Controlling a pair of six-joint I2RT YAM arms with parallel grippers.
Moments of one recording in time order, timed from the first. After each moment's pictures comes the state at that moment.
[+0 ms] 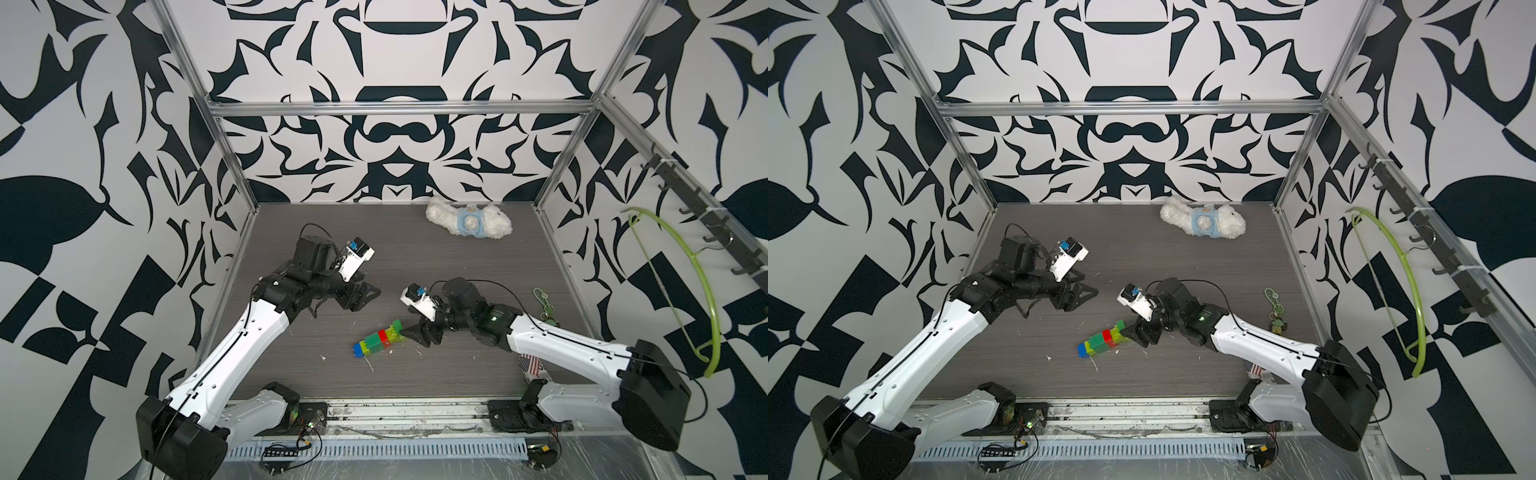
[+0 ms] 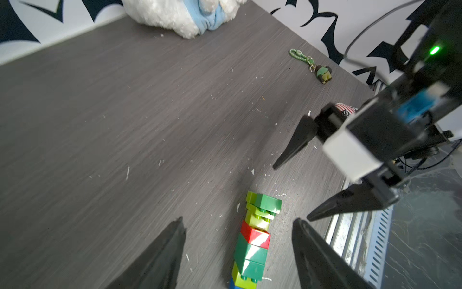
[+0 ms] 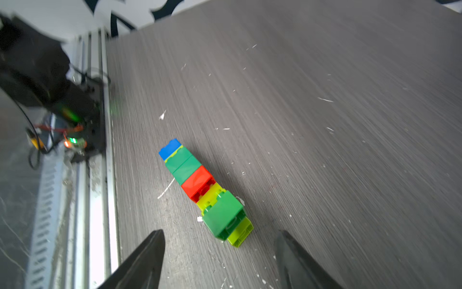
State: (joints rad) left arm -0.53 1.11 1.00 -0.68 0.49 0.15; right arm 0.74 1.17 0.68 -0.13 -0.42 -0.06
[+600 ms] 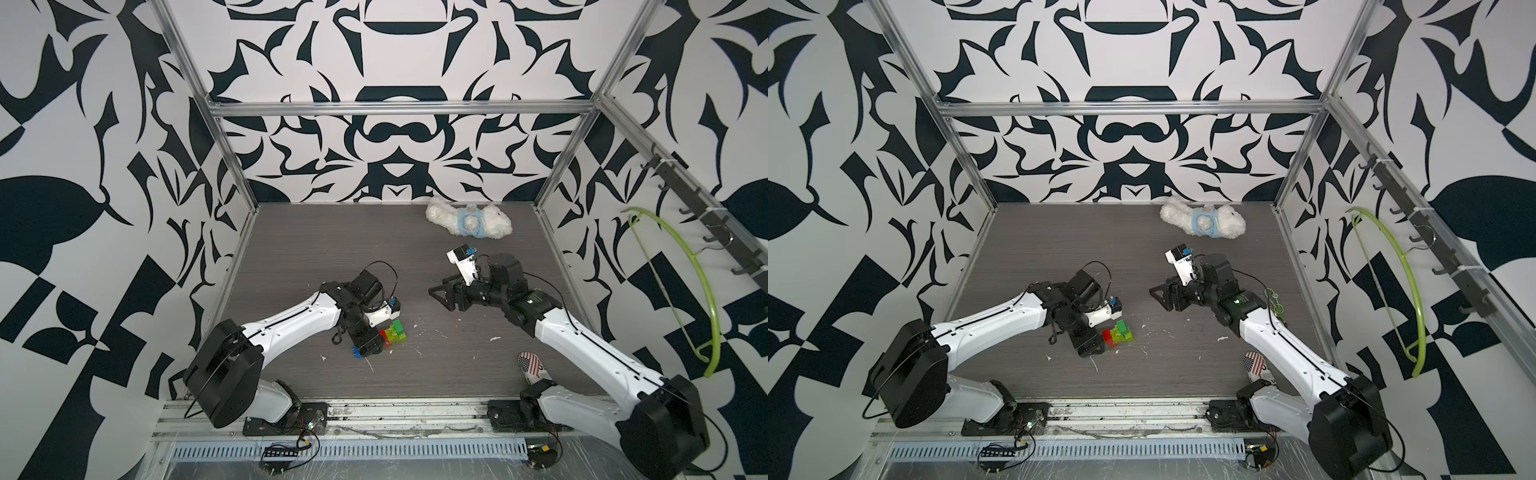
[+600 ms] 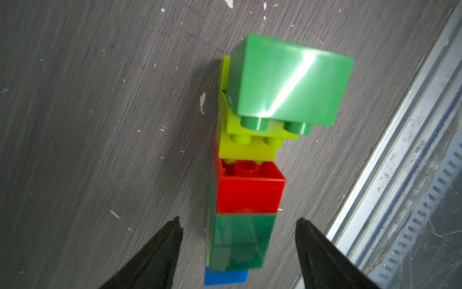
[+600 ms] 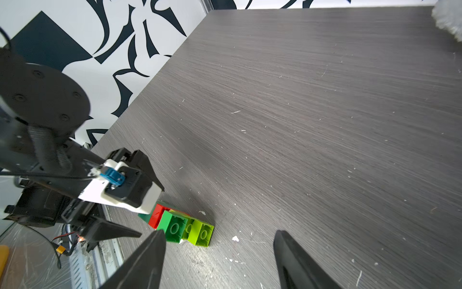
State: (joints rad) left arm -0.77 1.44 0.90 -0.80 0.27 0.30; right arm 0.43 1.10 0.74 -0.24 -0.54 0.17
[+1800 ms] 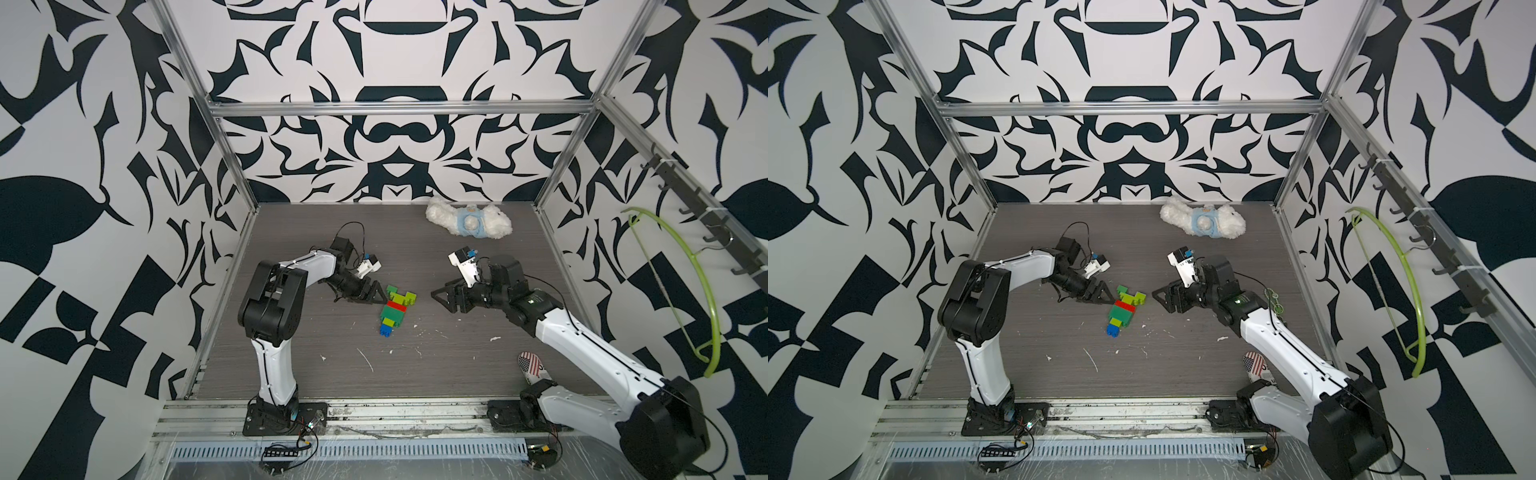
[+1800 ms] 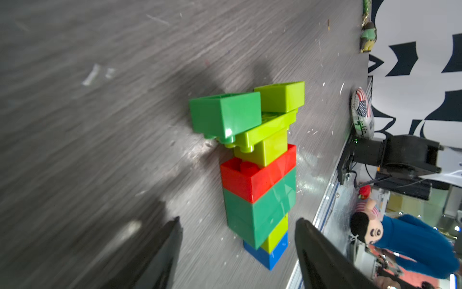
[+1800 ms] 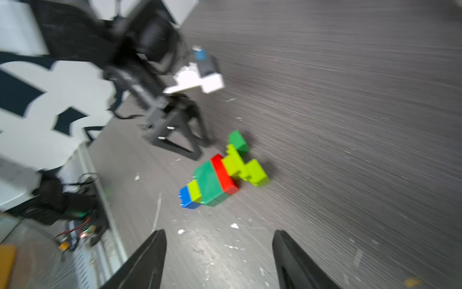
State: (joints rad) left arm -0.33 1.88 1.18 -0.69 0.79 0.09; right arm 0.40 1.10 0.74 -0.30 -0.44 0.20
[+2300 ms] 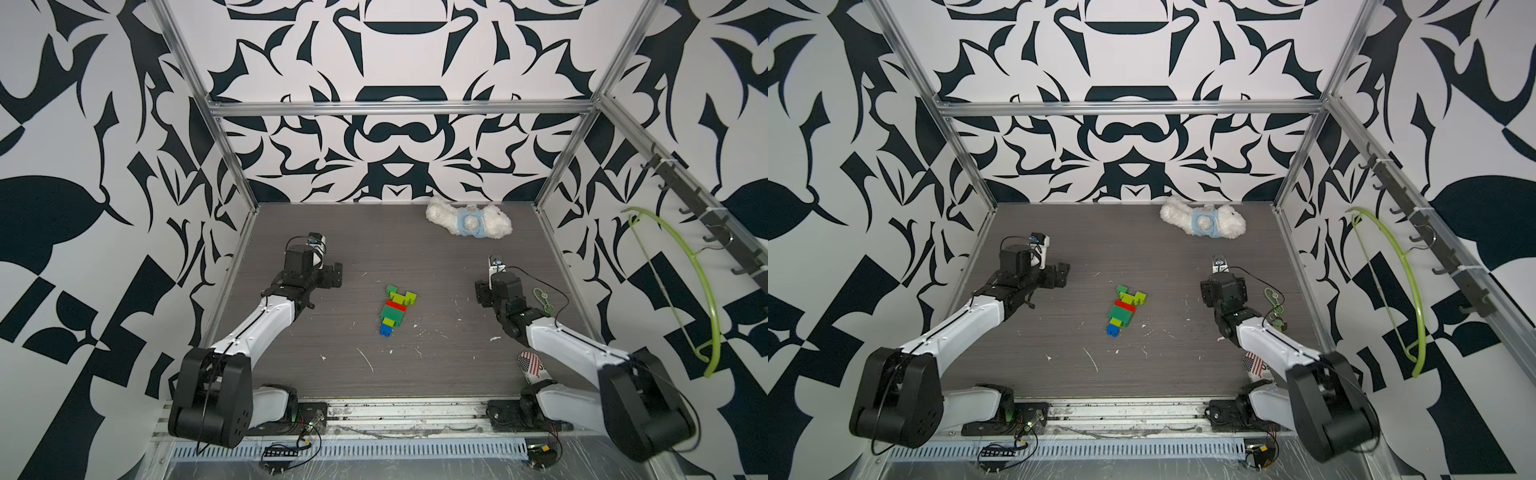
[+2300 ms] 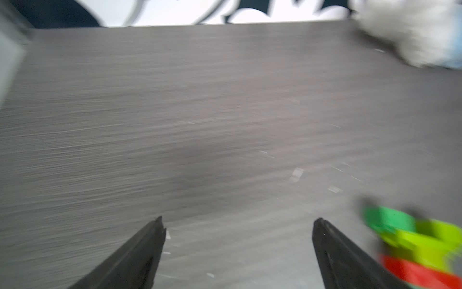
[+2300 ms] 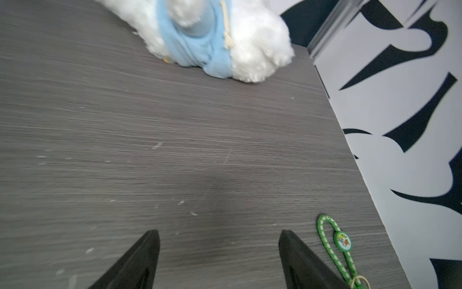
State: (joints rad) left arm -0.16 1.32 0.67 0.03 0.01 -0.04; right arm 0.26 1.31 0.41 0.26 0.44 0.01
